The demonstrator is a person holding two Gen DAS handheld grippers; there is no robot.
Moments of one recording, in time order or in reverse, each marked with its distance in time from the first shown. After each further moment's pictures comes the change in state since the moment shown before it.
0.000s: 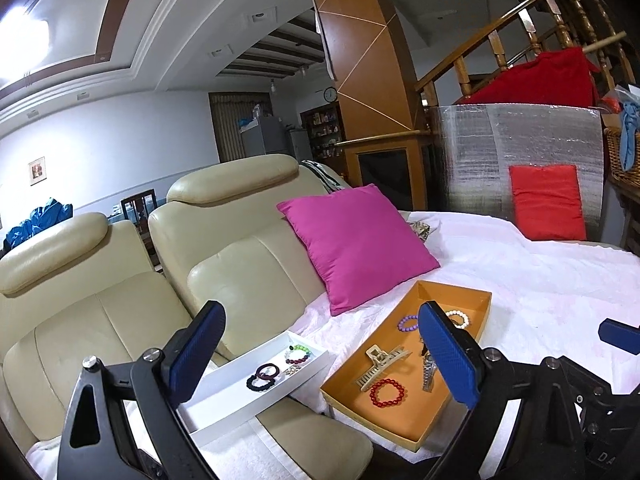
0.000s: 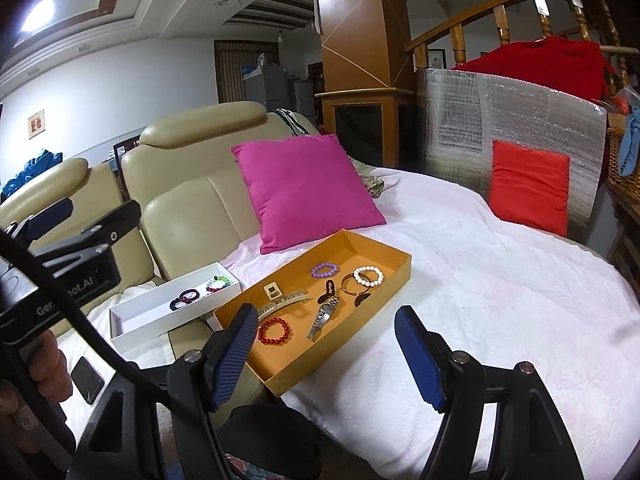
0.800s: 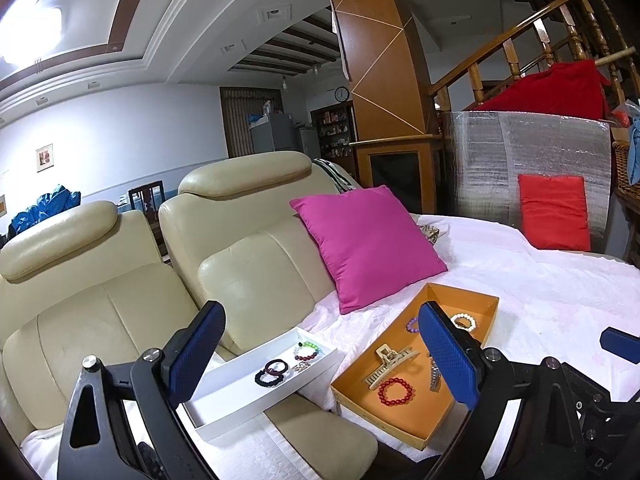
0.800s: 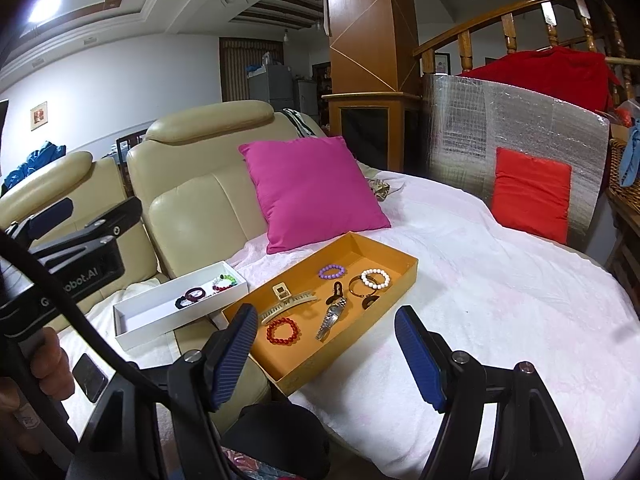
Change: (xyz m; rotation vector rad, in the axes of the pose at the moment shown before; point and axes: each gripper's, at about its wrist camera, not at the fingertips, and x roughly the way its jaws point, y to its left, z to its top) left arm -0.007 0.022 -0.003 -0.043 0.004 0.023; right arm -0.003 0.021 0.002 -0.018 0.006 -0.010
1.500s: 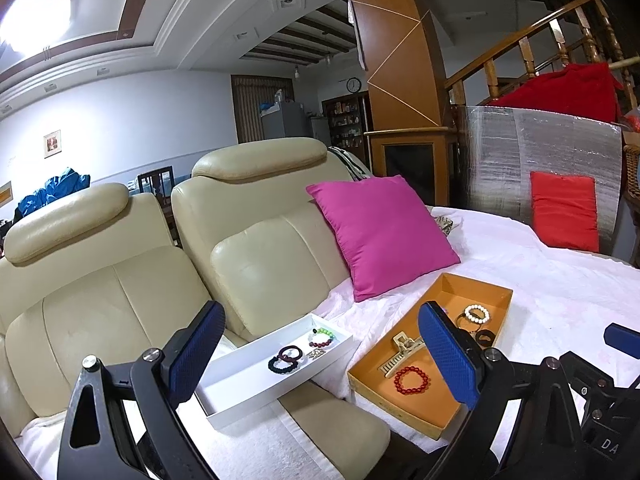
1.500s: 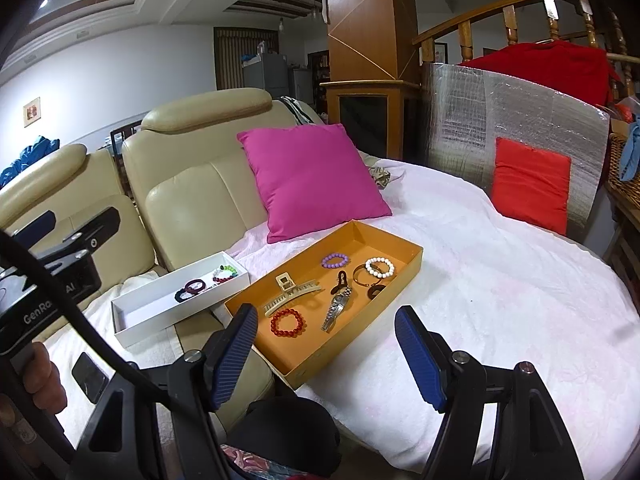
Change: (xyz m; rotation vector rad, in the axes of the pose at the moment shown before) left arm 0.008 0.027 -0.012 -0.033 0.042 0.020; right arm 0.012 0.019 0.002 0.007 0.043 -0.014
